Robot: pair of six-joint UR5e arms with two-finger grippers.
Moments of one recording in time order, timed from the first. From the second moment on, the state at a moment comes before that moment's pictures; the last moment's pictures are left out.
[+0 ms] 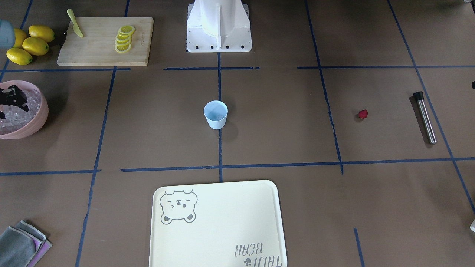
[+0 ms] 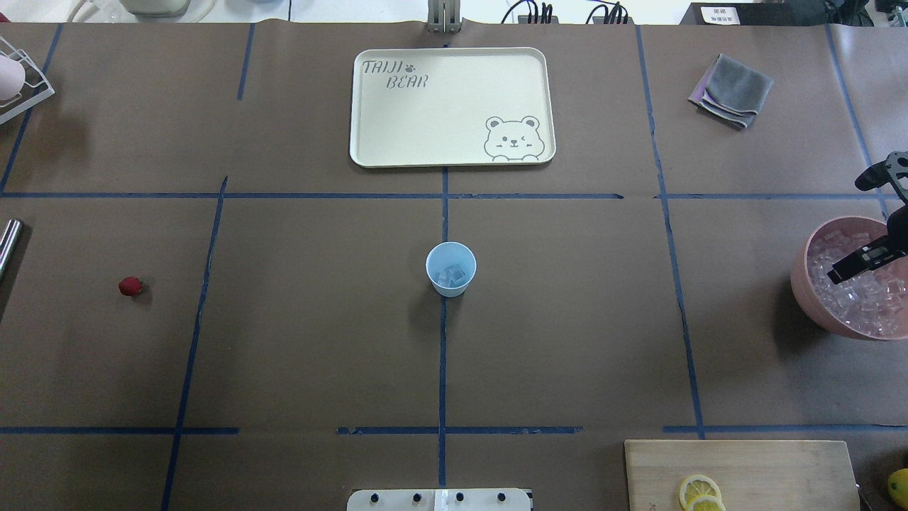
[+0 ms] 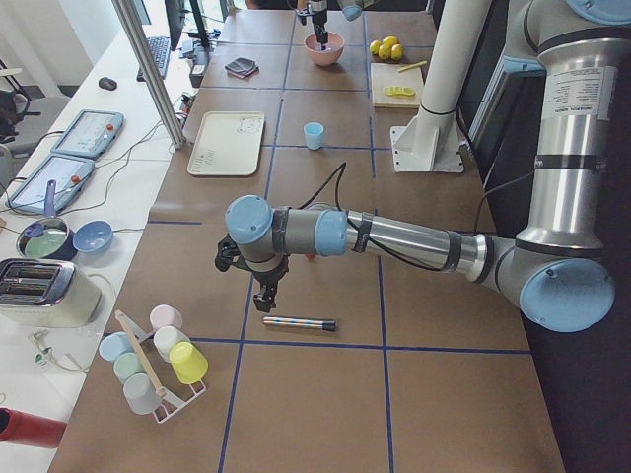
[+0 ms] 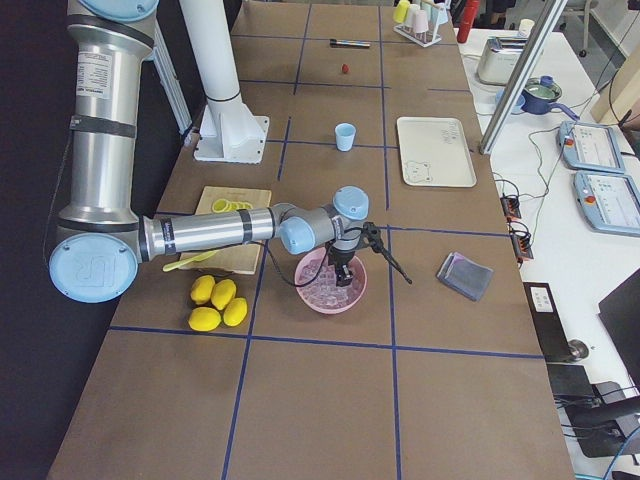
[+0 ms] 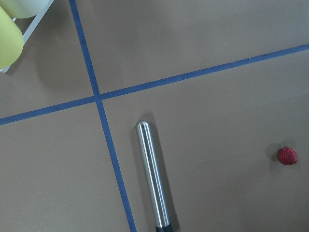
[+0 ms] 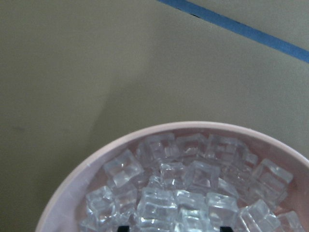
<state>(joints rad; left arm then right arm) -1.52 -1.59 -1.74 -1.39 -2.46 0.22 1.09 -1.68 1.77 -1.32 2.26 0.20</state>
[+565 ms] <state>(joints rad) -1.52 -1.59 -1.74 -1.39 -2.46 0.22 1.09 -1.68 1.77 -1.32 2.26 0.19</state>
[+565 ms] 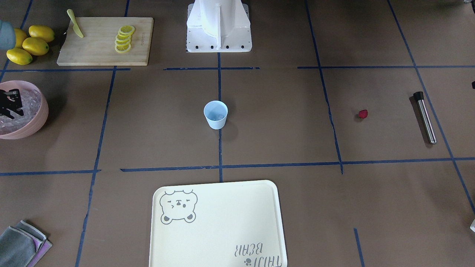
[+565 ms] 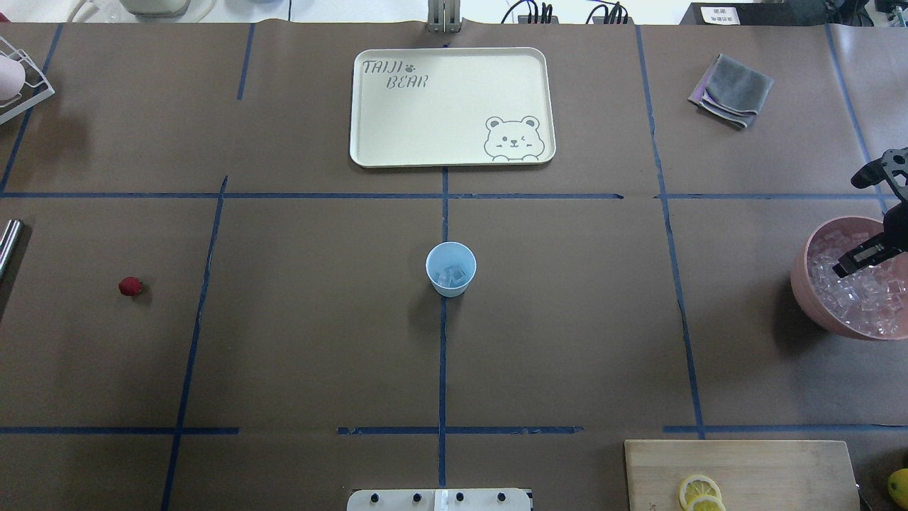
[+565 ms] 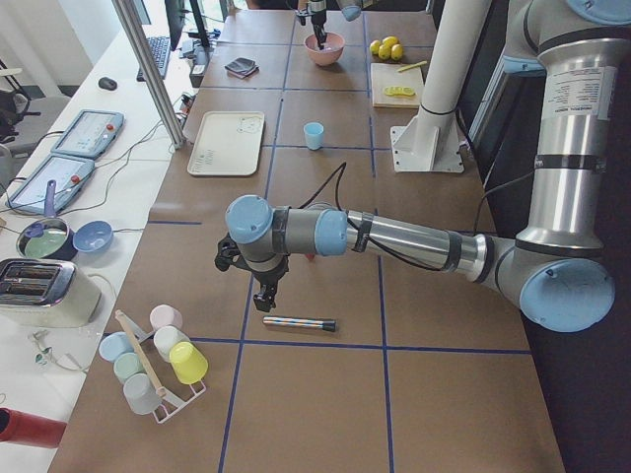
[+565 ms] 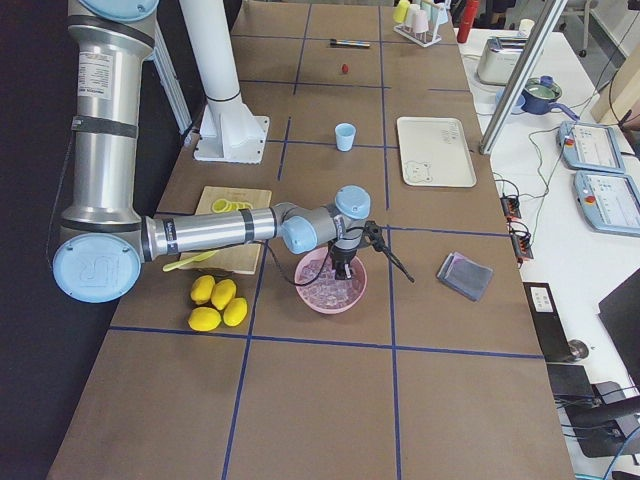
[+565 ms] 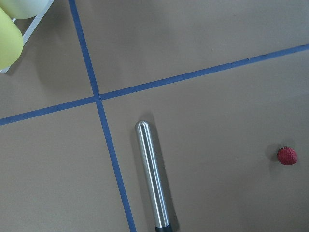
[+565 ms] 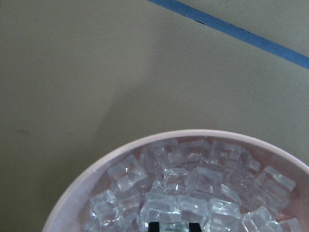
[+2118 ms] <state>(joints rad) -1.52 -1.59 -1.73 -1.40 -2.46 0.22 0.58 -1.01 1.79 -1.33 1.95 1.51</state>
